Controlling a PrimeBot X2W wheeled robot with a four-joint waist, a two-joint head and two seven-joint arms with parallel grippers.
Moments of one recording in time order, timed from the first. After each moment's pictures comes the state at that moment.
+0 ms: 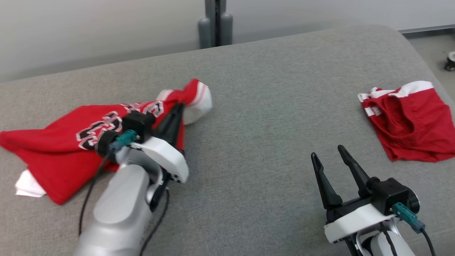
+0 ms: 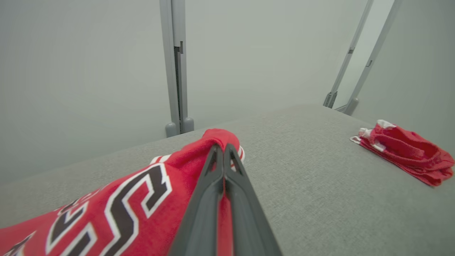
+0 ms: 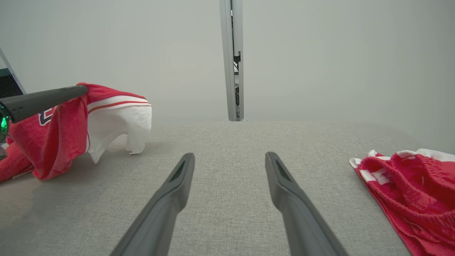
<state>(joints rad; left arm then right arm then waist) -0.65 0.05 -0.34 0.79 -0.31 -0.13 -0.26 -0.17 -0.05 0.20 0.25 0.16 0.13 -0.26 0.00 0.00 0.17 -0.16</state>
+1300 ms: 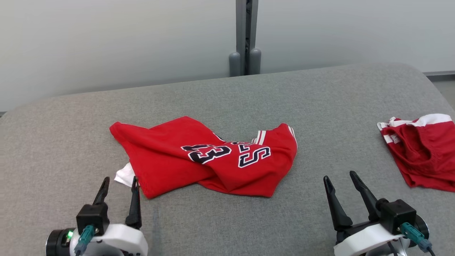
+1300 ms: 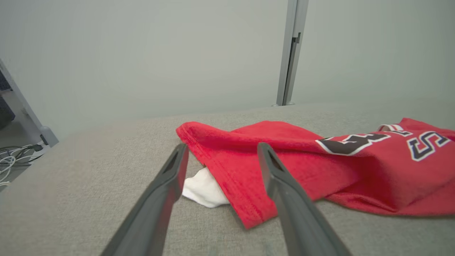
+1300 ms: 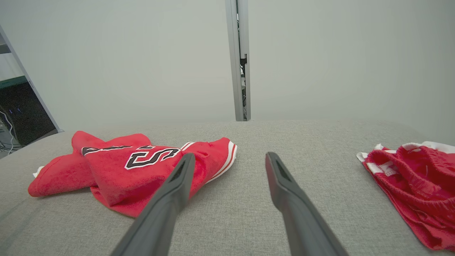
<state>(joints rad) -0.10 0.12 -0.16 0.38 -0.22 0.13 -0.26 -0.07 -0.05 0.15 0.28 0.17 0.13 -0.26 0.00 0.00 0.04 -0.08</state>
